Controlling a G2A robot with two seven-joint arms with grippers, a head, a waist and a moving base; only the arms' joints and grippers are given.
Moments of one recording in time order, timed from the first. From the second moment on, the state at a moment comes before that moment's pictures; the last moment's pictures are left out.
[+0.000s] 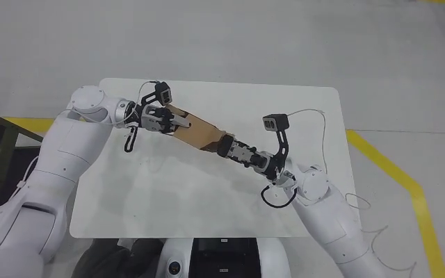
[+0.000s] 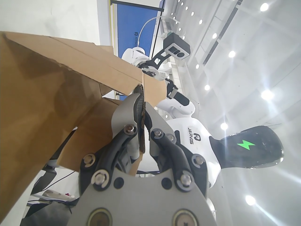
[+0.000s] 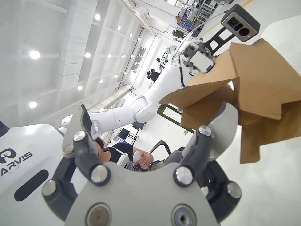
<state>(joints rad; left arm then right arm) 0.68 -0.89 -0.93 -1.09 -0.79 0.01 -1.53 -1.23 -1.29 1.04 -1.61 0.34 -0.60 0.76</state>
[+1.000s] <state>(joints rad) 0.69 -0.87 -0.87 -1.15 -0.82 0.06 -1.54 -1.18 -1.29 1.05 -1.54 0.33 -0.59 0.73</state>
